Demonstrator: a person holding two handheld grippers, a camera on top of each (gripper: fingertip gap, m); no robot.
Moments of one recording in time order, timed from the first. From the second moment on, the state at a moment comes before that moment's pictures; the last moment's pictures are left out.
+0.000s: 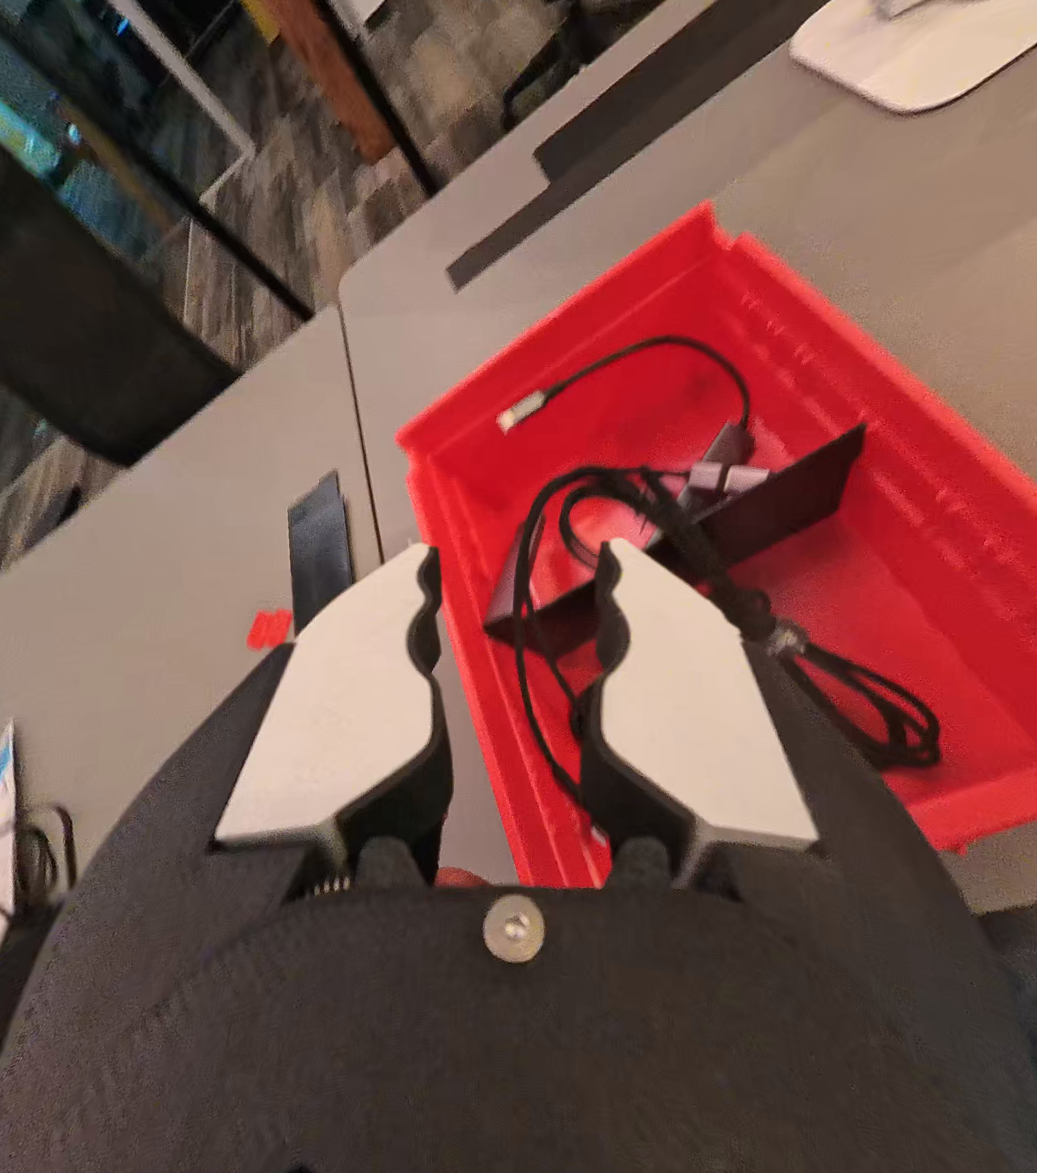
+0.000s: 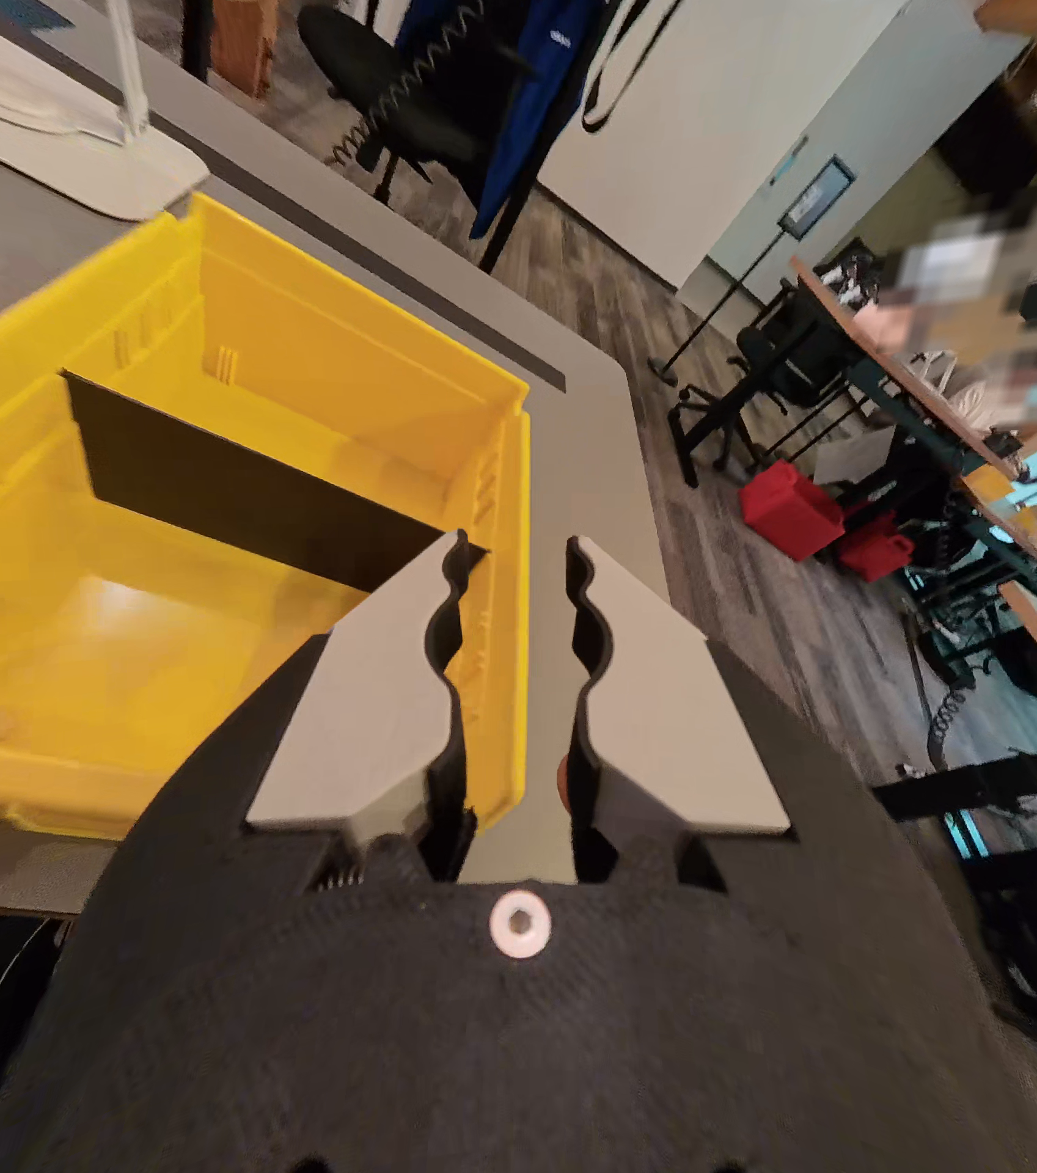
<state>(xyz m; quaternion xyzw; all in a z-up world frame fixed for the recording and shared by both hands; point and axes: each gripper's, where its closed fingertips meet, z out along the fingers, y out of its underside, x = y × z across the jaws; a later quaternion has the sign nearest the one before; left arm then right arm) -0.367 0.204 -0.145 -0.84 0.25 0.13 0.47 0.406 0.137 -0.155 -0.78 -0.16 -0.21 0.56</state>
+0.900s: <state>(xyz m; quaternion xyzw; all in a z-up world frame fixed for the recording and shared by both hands) -0.405 0.314 -0.299 -0.88 0.41 0.23 -0.10 0.318 0.146 -0.168 -0.76 -0.26 -0.17 0.58</state>
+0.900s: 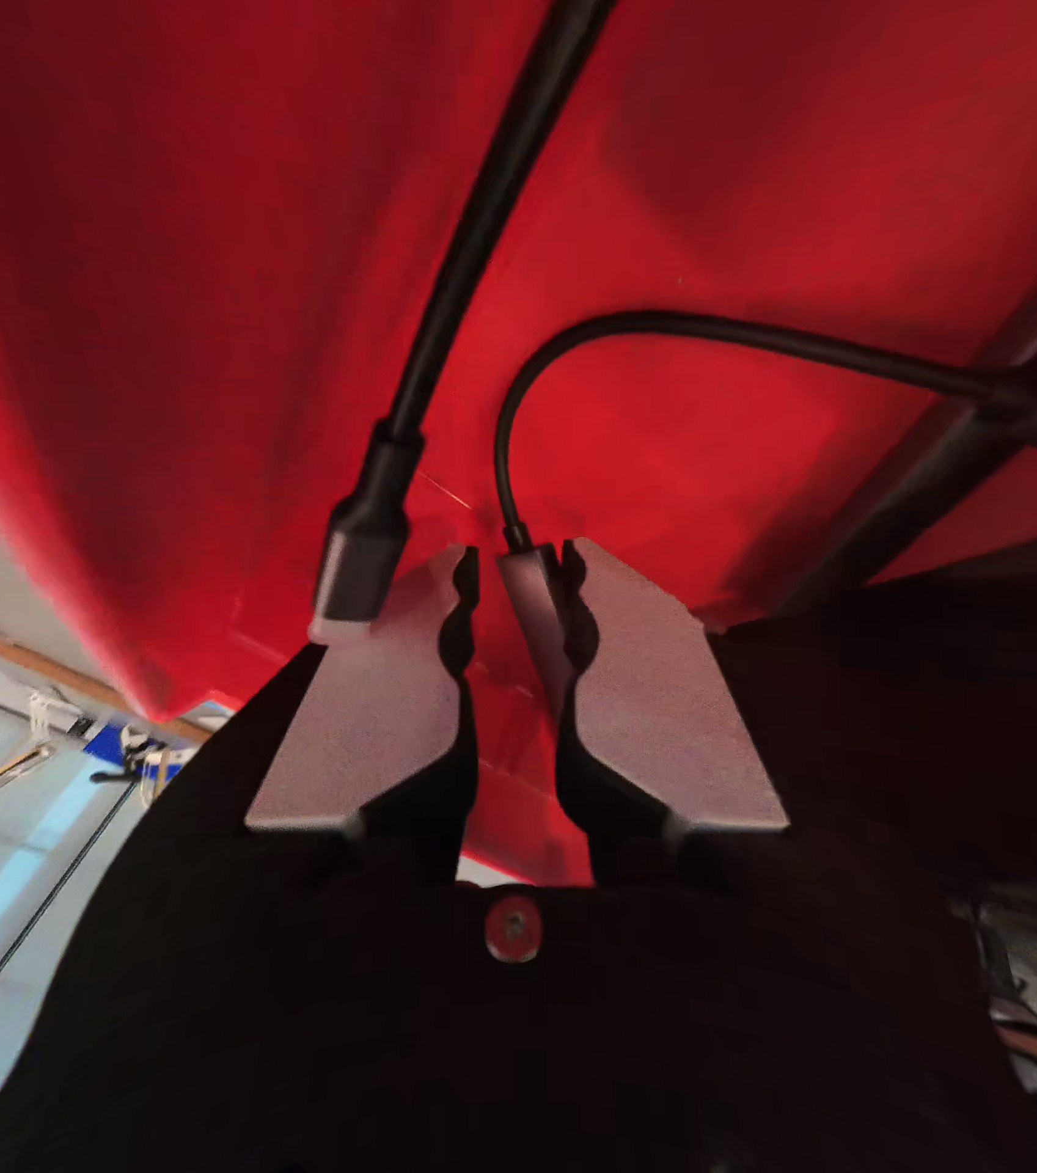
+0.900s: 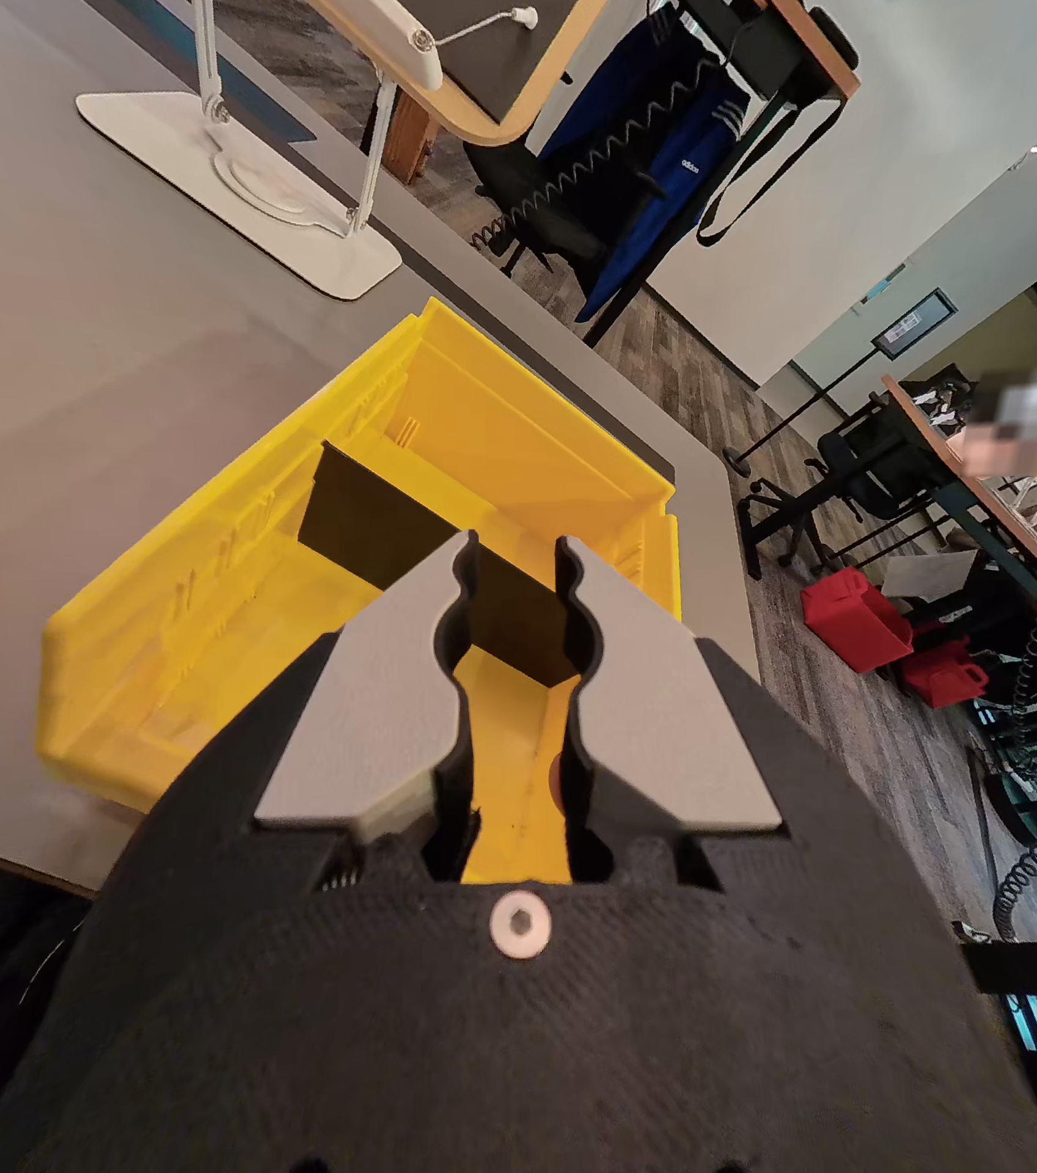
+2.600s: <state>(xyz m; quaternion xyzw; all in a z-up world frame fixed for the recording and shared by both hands) -0.066 0.257 -0.107 -0.65 0.61 0.17 0.42 0.186 0.128 -0.118 -0.67 -0.37 -0.08 0.64</state>
